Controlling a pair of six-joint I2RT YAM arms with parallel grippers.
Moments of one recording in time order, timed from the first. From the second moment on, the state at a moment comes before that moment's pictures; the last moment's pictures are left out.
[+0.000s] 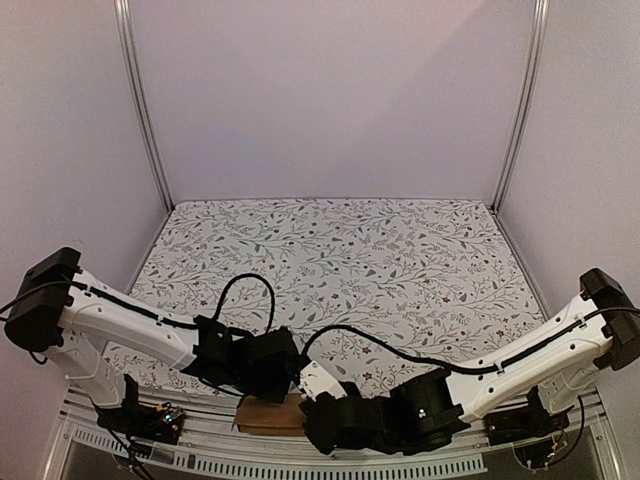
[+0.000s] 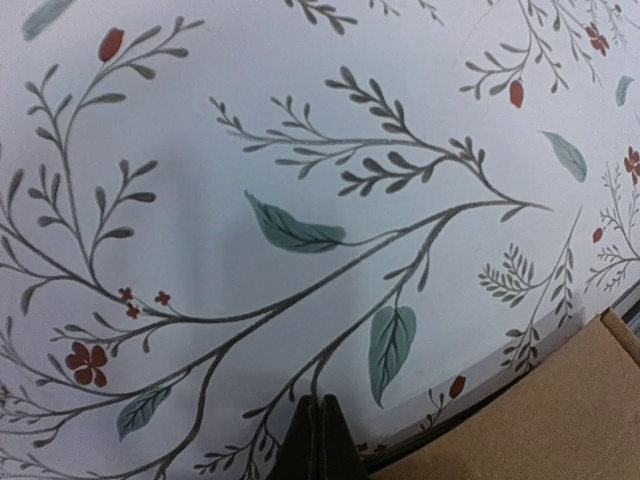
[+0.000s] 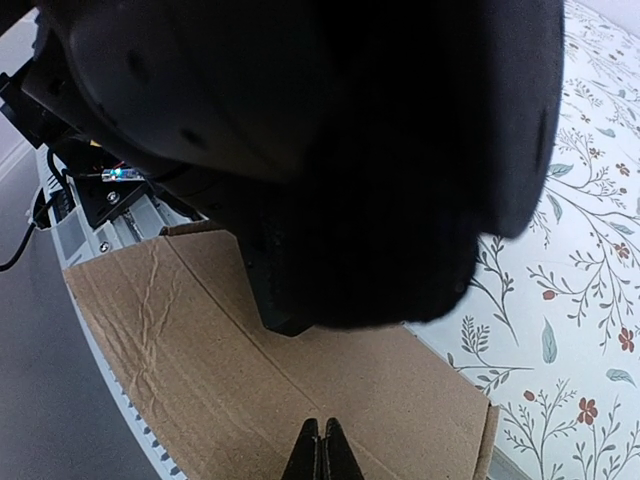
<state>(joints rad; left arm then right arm) -1.32 1.58 0.76 -0.40 -0.20 -0.98 1.70 1.74 1.10 -0.20 0.51 0.71</state>
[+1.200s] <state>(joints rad) -1.34 1.61 0.78 -0.31 -0.09 -1.00 1.80 1.46 0.91 -0.43 0.57 0.77</state>
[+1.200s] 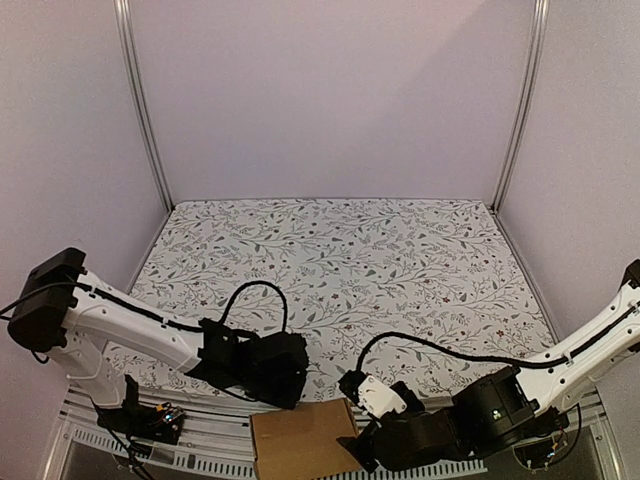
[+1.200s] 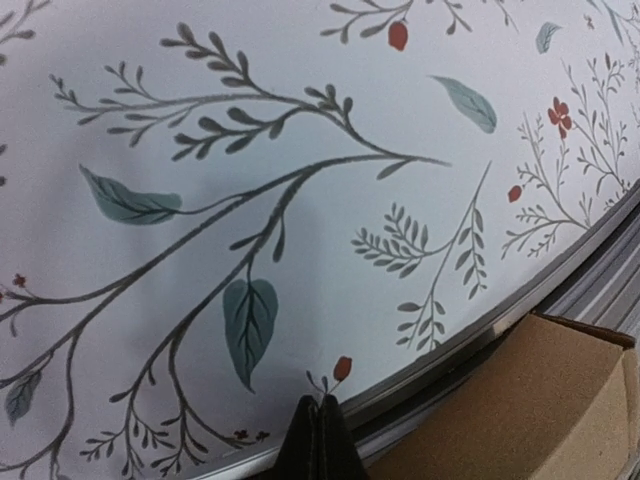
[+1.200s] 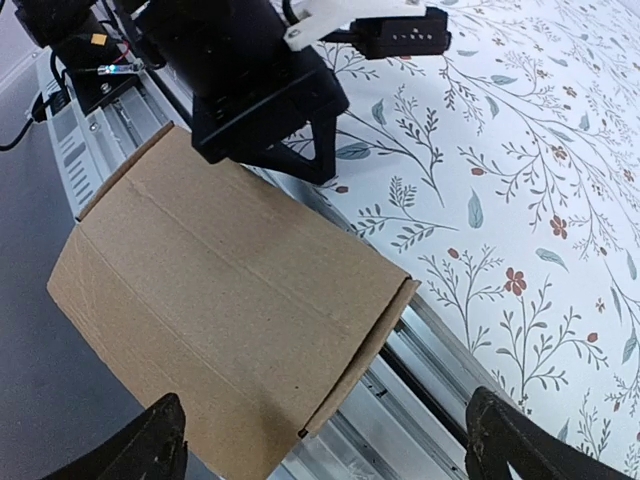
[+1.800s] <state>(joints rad) -1.30 1.07 0.65 -0.51 -0.11 -1.07 1.58 1.36 0.66 -0.19 0.35 0.95</state>
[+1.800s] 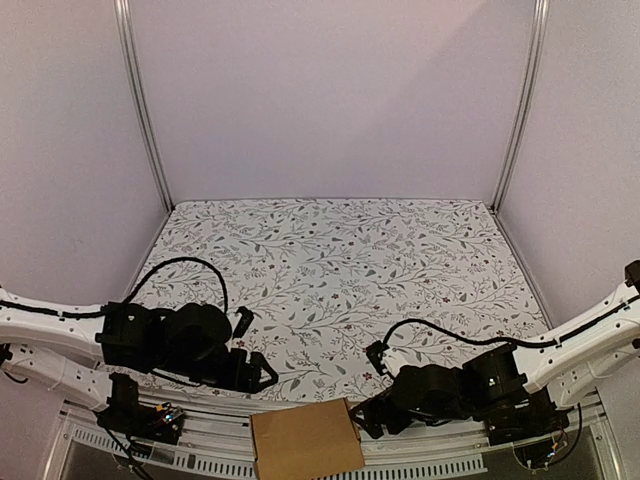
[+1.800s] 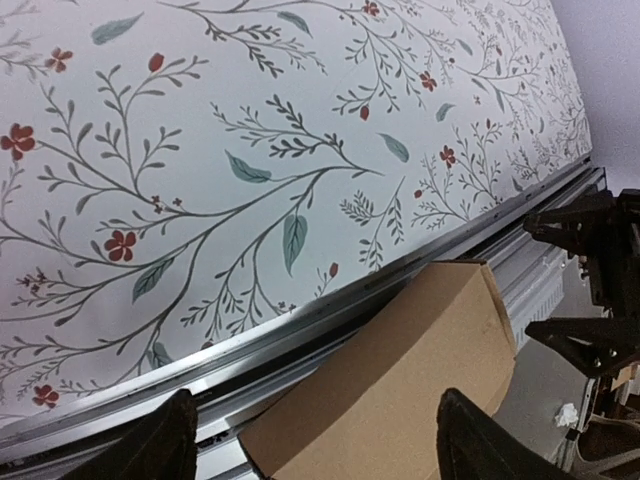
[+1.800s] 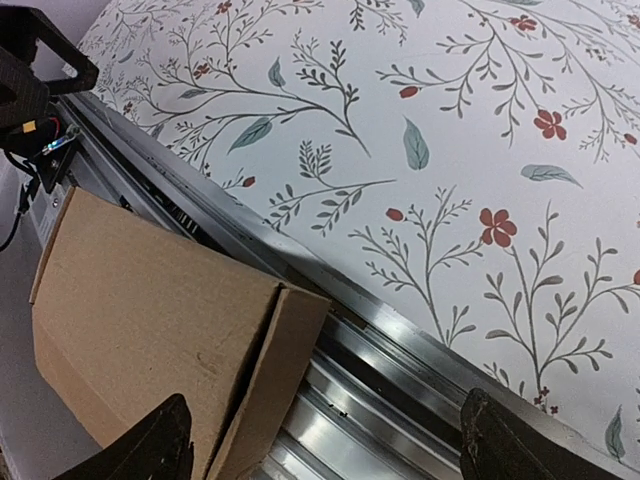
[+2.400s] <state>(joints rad) -1.23 0.81 0.28 -0.25 0.15 -1.29 1.47 1.65 0.64 0.29 -0.12 1.10</state>
